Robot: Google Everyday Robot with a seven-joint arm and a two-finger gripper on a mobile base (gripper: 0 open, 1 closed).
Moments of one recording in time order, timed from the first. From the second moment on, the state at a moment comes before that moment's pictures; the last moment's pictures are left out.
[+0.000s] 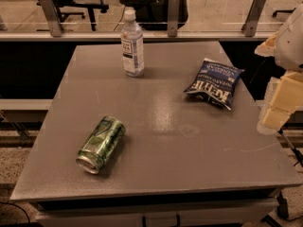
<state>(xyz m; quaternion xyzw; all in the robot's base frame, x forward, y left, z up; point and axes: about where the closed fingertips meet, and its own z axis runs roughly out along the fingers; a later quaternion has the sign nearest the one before) 0.438 -0.216 0.977 -0.60 0.78 -0.04 0.16</state>
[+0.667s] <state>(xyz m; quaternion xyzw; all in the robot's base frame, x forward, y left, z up) 0.469 -0.207 0.978 -0.59 0.78 -0.04 0.19</state>
